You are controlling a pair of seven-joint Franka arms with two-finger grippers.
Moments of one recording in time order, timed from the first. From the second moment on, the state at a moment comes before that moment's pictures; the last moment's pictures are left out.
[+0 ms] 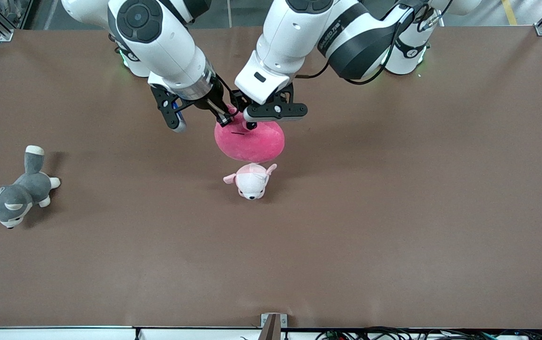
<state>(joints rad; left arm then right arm) -0.53 0.45 -0.40 -1.23 -0.06 1.90 -1.03 0.65 0.20 -0.03 -1.54 0.24 1.75 1.67</state>
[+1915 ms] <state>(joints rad) -0.25 0.20 -0.39 -1.21 0.03 1.48 -0.65 0.28 0.19 -0.07 -1.92 0.20 2.01 0.96</state>
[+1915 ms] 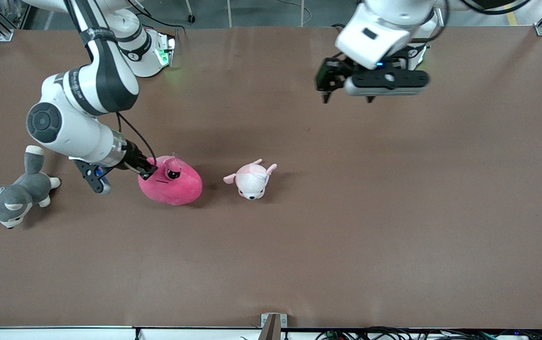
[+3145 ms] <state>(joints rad) 0.13 -0.09 -0.38 -1.68 0.03 1.62 -0.16 0.03 0.14 -0.06 -2.15 0.19 2.19 0.57</state>
